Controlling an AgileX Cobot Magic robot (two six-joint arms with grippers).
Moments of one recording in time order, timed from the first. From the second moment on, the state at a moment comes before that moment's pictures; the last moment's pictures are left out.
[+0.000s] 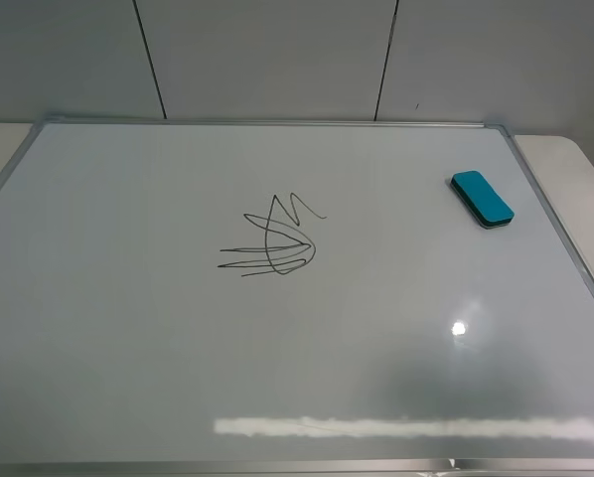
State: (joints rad) left arm -0.02 -0.01 -0.51 0.14 1.07 -0.23; right arm 0.05 0.00 -0.50 -0.01 1.06 0.00
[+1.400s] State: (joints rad) left arm -0.02 -0.01 -0.51 0.14 1.07 -0.23; right arm 0.05 0.18 -0.50 -0.01 1.06 -0.01
